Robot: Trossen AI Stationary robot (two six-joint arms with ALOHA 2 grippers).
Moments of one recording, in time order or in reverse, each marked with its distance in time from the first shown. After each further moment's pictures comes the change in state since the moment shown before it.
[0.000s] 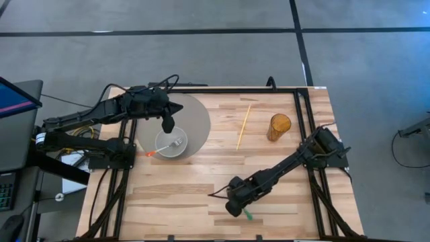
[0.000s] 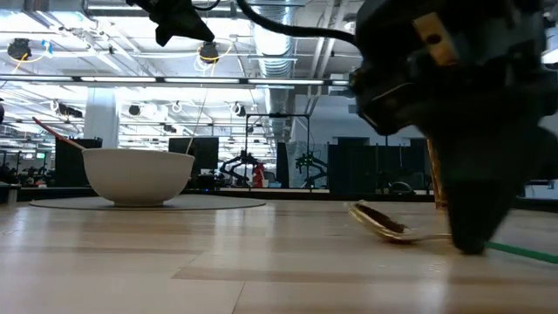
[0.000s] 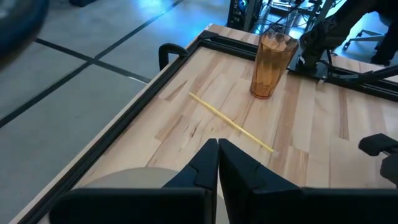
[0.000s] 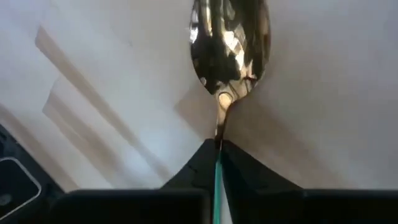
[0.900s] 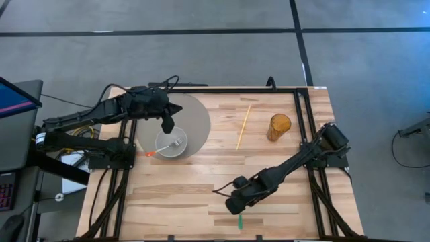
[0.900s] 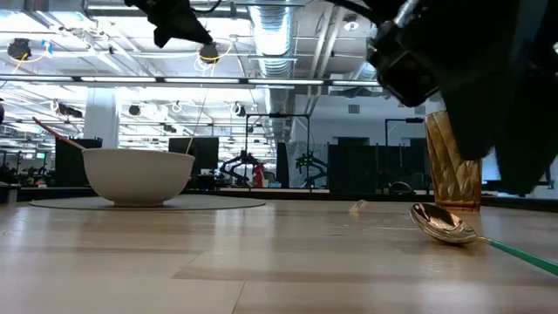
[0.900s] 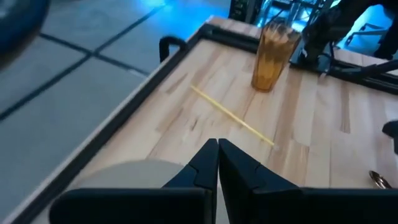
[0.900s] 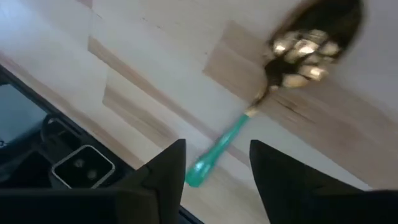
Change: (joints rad) left arm 0.000 -0.001 0.000 -0.026 0.000 -0.004; right arm 0.064 -0.088 -0.002 0.007 -0.075 0.287
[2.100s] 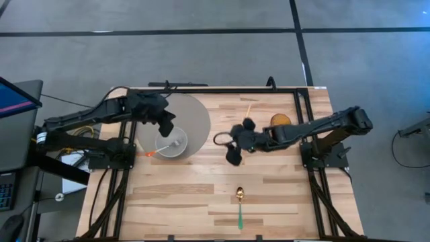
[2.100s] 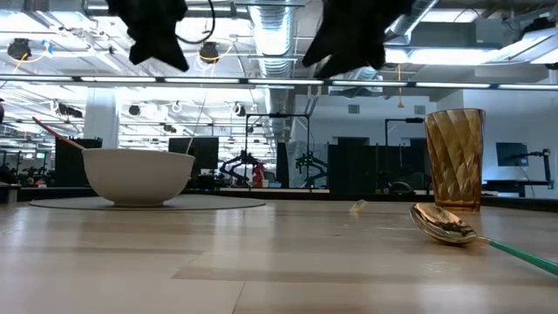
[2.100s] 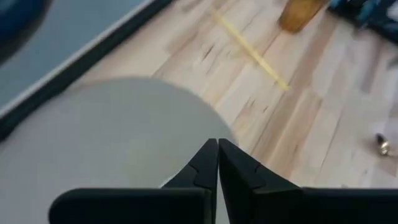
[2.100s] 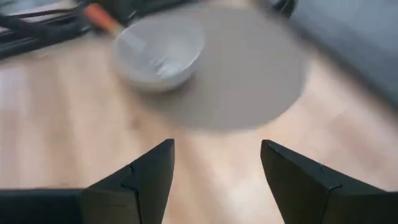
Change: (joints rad) left arm 0.008 0.018 0.006 -0.266 -0.001 -0.198; right arm -0.366 -0.404 -0.088 0.088 0.573 -1.166
